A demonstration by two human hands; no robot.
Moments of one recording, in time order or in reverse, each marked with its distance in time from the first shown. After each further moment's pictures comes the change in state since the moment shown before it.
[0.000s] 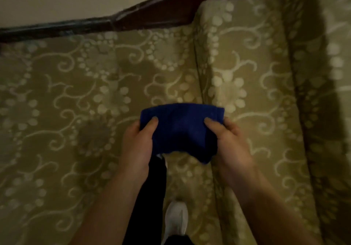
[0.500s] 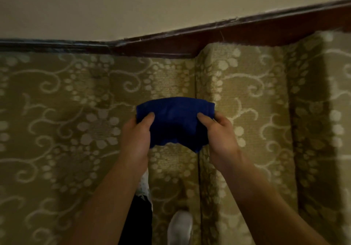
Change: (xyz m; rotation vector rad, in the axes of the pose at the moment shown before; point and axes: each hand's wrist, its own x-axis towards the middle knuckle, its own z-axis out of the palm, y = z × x) left_hand 0.130 0.097 0.049 -0.145 0.027 -0.064; right_hand 0.148 -0.087 0.082 -0.199 -0.029 -0.027
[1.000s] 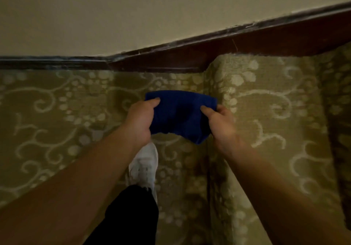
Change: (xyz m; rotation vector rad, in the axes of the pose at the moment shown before) left_hand 0.157 0.028 0.066 0.012 -0.008 -0.072; right_hand 0.169 -0.001 0.015 -0.101 -0.022 -0.053
